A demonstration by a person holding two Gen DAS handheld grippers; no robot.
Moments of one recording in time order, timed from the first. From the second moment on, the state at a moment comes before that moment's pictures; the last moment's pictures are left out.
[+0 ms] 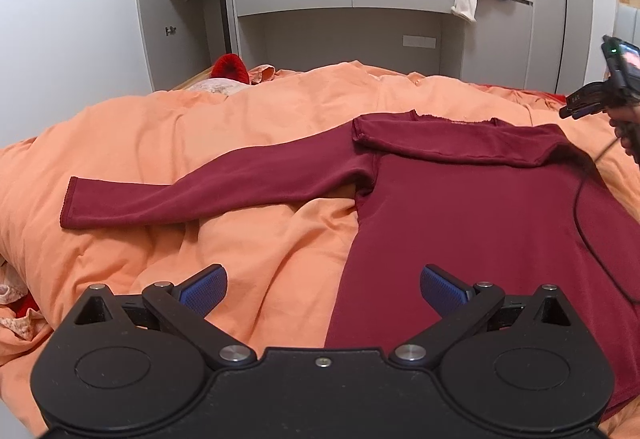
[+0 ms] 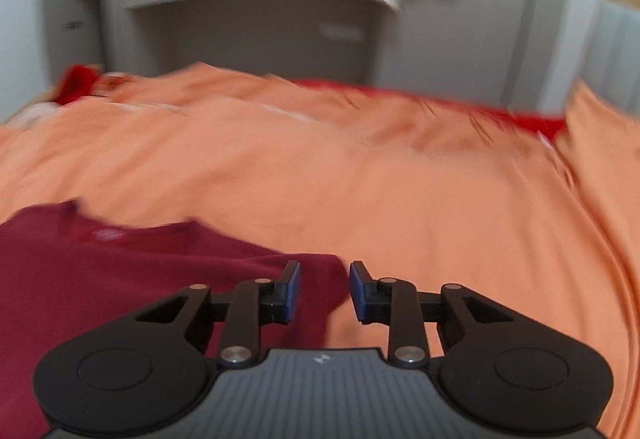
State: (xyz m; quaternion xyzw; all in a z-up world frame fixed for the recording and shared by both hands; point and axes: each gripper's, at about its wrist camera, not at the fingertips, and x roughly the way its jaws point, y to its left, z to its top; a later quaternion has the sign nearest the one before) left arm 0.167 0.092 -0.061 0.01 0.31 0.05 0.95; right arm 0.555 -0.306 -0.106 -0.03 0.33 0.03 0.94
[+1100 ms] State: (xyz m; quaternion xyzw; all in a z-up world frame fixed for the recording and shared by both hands) left arm 0.219 0.417 -0.116 -0.47 0.23 0.14 0.84; right arm 0.177 -0.183 -0.016 -0.12 0.19 0.20 0.95
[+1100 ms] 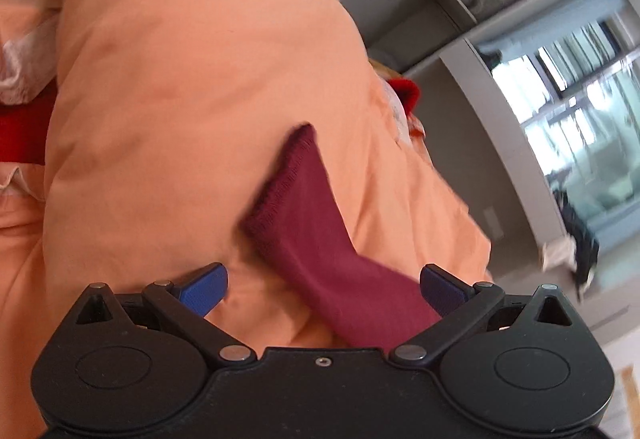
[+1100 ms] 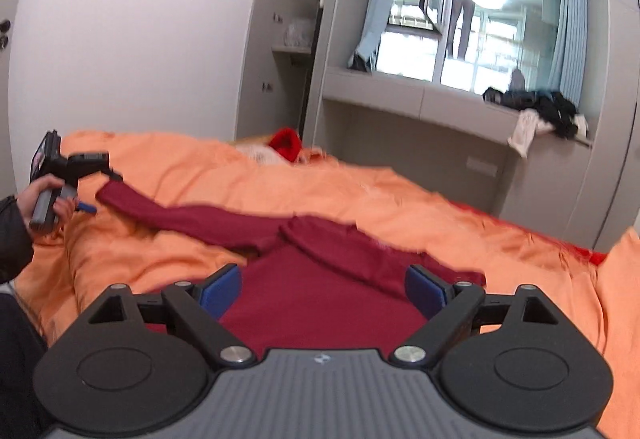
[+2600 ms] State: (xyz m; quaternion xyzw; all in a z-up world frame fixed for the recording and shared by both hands) left arm 0.481 -0.140 -0.041 -0.05 0.30 -0.17 0.94; right arm 0.184 -0.397 -0.153 0.10 0.21 0.14 0.96
